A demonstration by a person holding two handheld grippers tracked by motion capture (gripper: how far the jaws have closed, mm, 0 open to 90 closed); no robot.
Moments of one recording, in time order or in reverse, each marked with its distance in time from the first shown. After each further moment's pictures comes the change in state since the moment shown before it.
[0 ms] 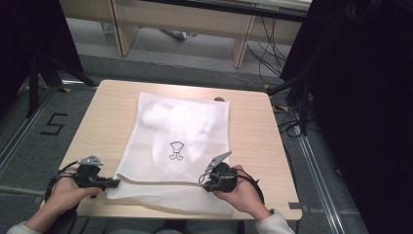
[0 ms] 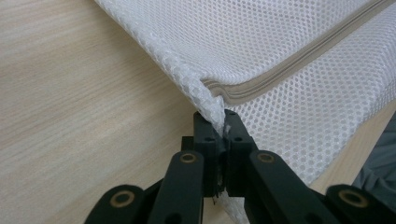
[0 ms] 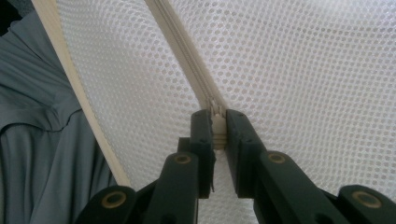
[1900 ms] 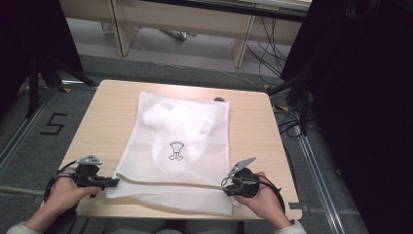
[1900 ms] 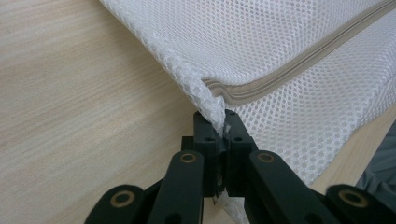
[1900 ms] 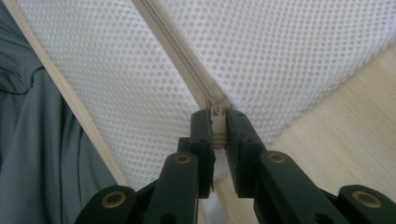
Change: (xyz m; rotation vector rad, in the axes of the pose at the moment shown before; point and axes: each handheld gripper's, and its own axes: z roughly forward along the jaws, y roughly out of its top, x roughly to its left) left arm 0.002 0.000 -0.002 -0.009 0.010 -0.009; right arm -0.026 -0.055 -0.019 0.016 -0.047 0.091
